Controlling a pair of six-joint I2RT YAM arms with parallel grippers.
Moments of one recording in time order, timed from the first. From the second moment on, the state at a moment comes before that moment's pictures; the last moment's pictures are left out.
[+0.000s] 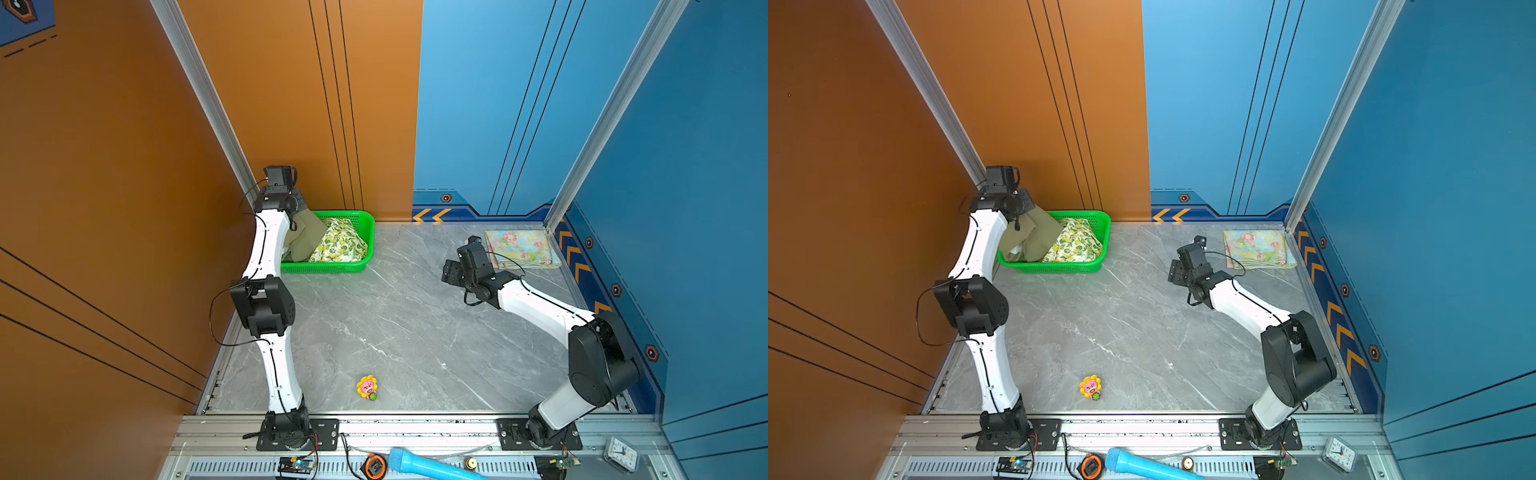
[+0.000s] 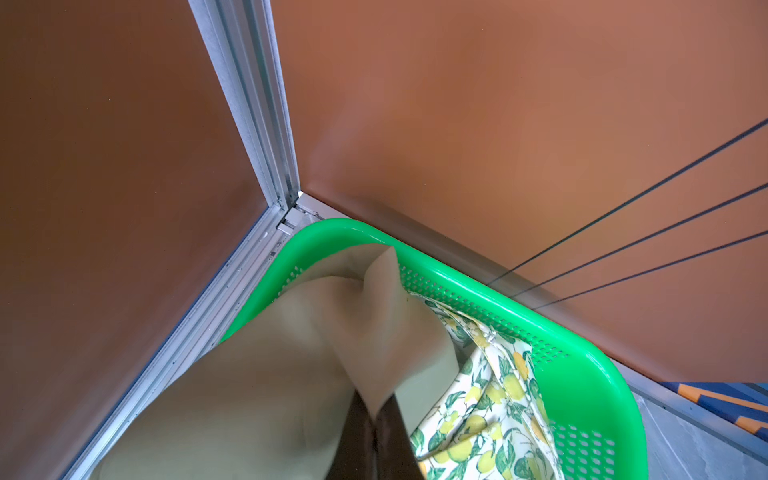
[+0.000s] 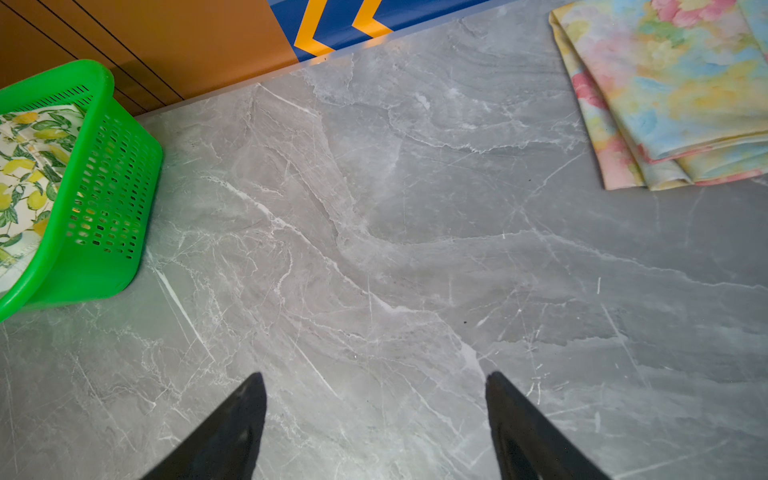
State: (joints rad) left arm 0.10 2.18 2.31 -0.77 -0.21 -0.34; right arm 0.47 1.62 1.11 -0.25 0.22 0.57
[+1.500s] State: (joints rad) left arm -0.64 1.70 1.47 -0.44 -0.04 -0.40; right arm 0.34 0.93 0.83 -0.56 0.20 0.67
